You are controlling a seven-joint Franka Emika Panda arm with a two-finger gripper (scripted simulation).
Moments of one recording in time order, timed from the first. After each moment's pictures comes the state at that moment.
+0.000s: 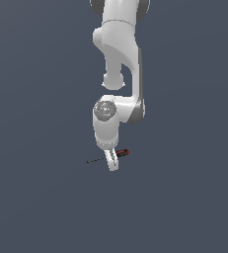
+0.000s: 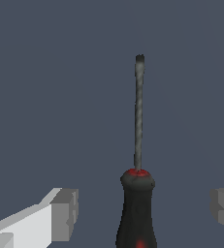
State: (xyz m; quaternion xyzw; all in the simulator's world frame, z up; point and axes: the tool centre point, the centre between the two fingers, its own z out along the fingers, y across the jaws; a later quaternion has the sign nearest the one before) arm 0.026 -0.025 0.053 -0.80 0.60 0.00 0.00
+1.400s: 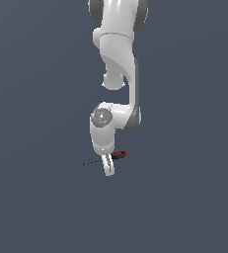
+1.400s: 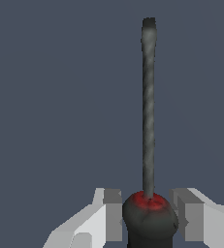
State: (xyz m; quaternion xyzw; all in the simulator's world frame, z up) arm 0.040 -0.040 0.025 -0.80 0.60 -0.02 0.01
